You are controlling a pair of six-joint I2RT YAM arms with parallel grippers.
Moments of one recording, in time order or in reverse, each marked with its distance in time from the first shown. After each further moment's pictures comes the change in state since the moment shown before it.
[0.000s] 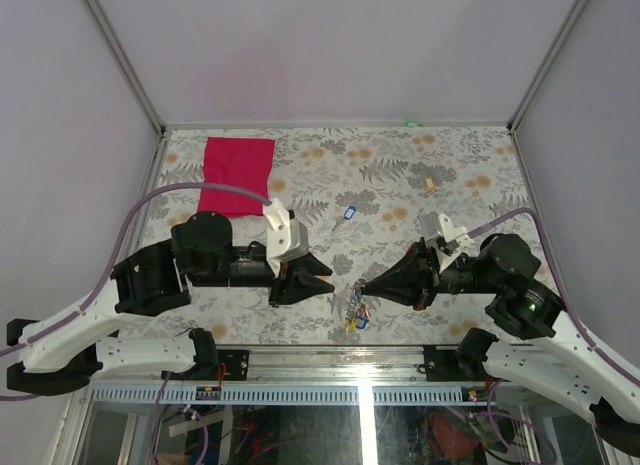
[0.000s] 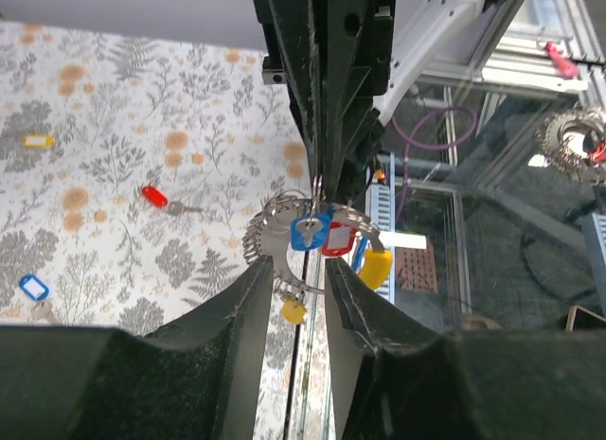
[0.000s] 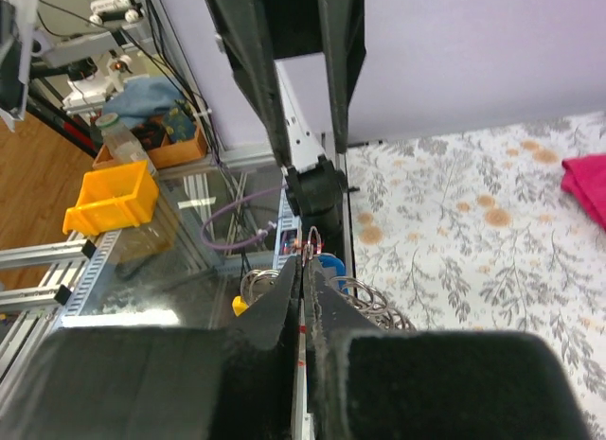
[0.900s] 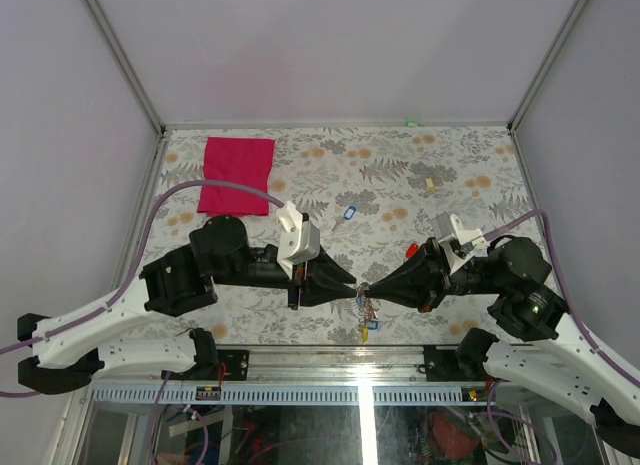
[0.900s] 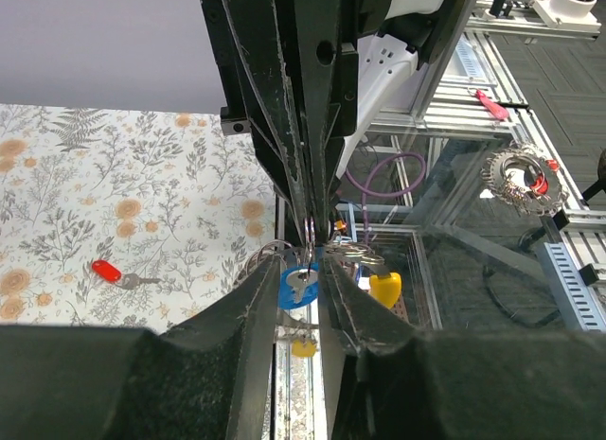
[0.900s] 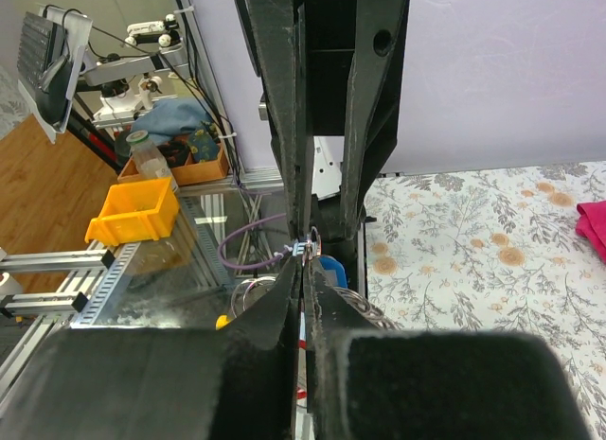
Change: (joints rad) left arm 0.000 -0.025 -0.187 0.367 0.124 -0.072; right arm 0.000 -0.026 0.000 0.106 -0.045 0.051
